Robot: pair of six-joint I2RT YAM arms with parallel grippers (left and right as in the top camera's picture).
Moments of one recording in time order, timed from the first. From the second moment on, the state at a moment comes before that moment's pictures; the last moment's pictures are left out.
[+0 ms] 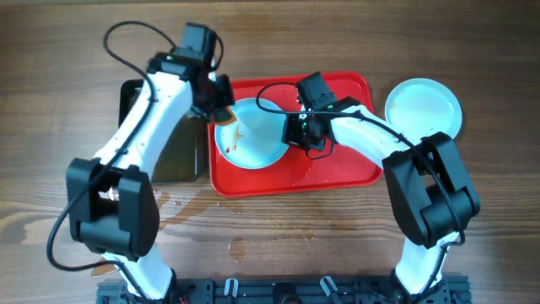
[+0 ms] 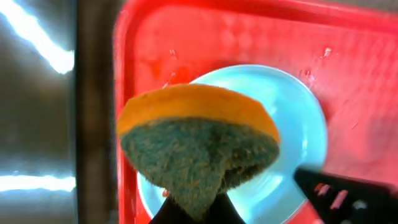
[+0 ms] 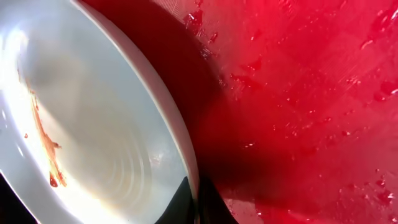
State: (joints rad) left arm -0.25 1.88 1.51 -0.92 0.12 -0.46; right arm 0.46 1.99 1.21 -0.46 -0.32 0.69
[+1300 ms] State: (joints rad) left arm -0.35 1.96 1.17 -0.55 0.48 -0.20; right arm 0.41 1.99 1.21 -0.46 -0.36 0.61
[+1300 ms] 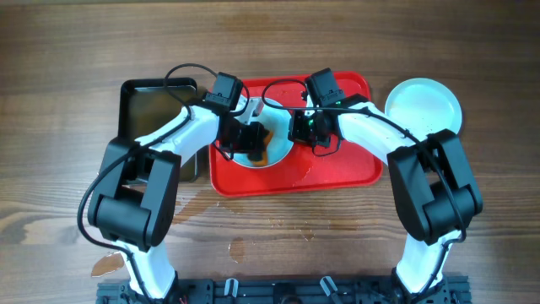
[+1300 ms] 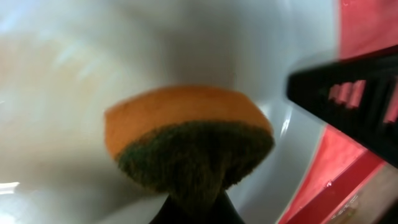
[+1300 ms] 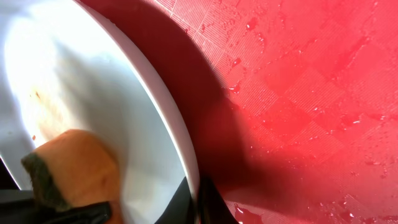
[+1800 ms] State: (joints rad) left arm -0.28 1.93 1.20 -0.74 0.21 -0.41; right arm 0.42 2.00 1.21 -0.46 -0.39 0.60
